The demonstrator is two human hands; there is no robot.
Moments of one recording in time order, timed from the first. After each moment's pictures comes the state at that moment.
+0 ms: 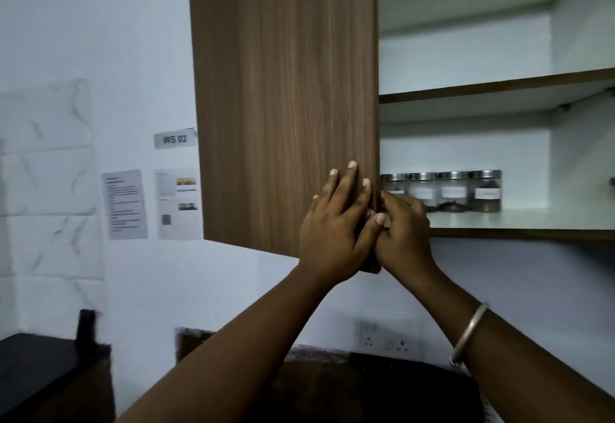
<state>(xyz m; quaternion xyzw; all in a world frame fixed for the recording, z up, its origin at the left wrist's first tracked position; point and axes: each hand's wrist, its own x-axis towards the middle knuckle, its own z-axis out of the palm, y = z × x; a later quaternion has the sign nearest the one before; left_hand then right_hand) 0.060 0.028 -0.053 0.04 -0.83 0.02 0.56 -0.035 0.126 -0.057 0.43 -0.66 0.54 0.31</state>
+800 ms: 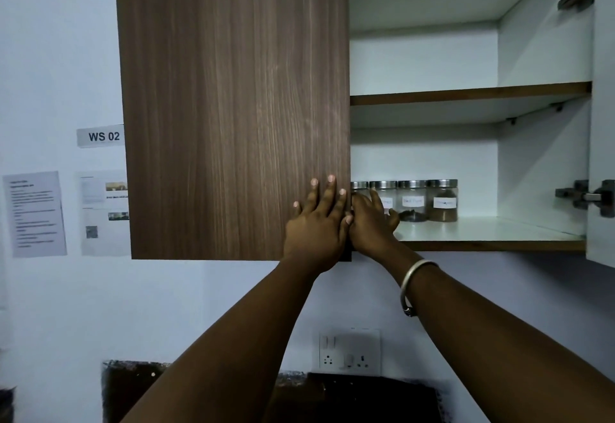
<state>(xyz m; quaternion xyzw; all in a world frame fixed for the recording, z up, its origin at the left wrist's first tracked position) -0.064 -0.021 -0.042 0.13 -0.90 0.11 0.41 -0.178 0.060 -0.033 0.38 -0.82 0.35 0.23</state>
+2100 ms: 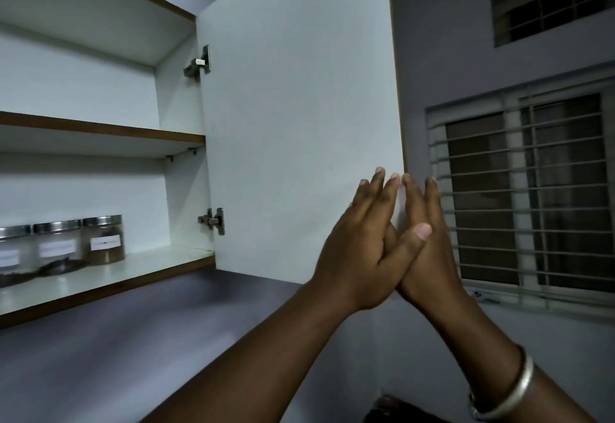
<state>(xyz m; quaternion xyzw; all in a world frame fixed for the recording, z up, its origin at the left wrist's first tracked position) -0.039 0.474 -0.019 -0.51 -0.73 -0.35 0.30 -0.015 0.589 -0.042 0.02 -0.78 0.29 0.55</state>
